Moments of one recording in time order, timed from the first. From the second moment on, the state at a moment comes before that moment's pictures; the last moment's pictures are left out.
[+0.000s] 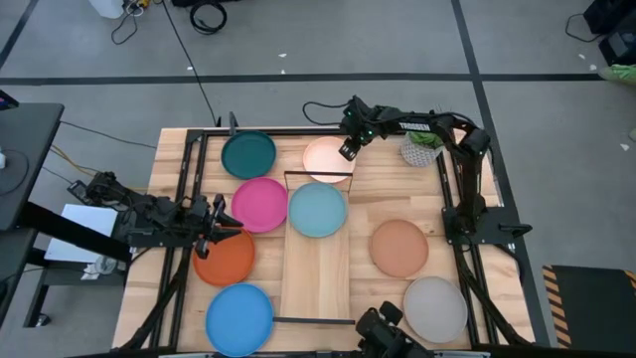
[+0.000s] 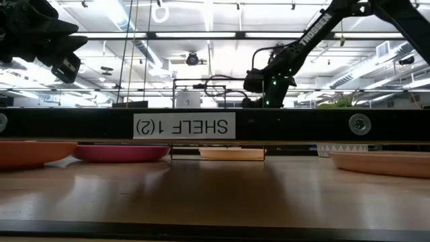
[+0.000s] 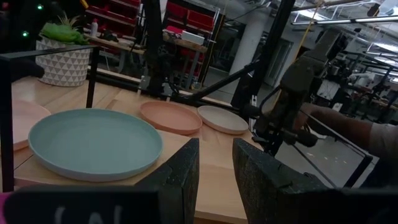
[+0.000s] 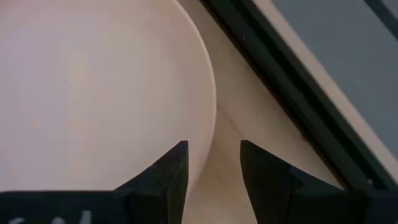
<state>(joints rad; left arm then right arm) -0.45 0.01 0.03 0.03 -0.35 -0.30 -0.72 1.98 1.35 -0.48 -0.04 -0.06</state>
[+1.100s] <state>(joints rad) -0.45 0.01 0.03 0.03 -0.35 -0.30 -0.75 1.96 1.35 -0.54 -0.10 -0.08</state>
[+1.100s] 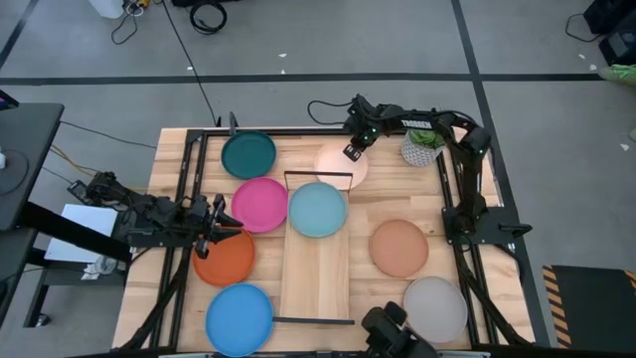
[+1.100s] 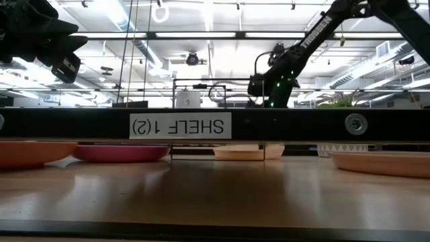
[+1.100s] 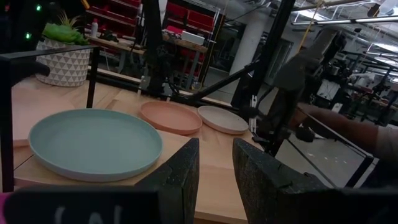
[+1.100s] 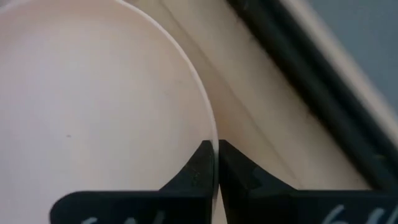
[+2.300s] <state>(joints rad) -0.45 0.01 0.03 0.03 -0.35 -0.30 -0.50 1.27 1.34 -0.54 -0.13 -0.04</state>
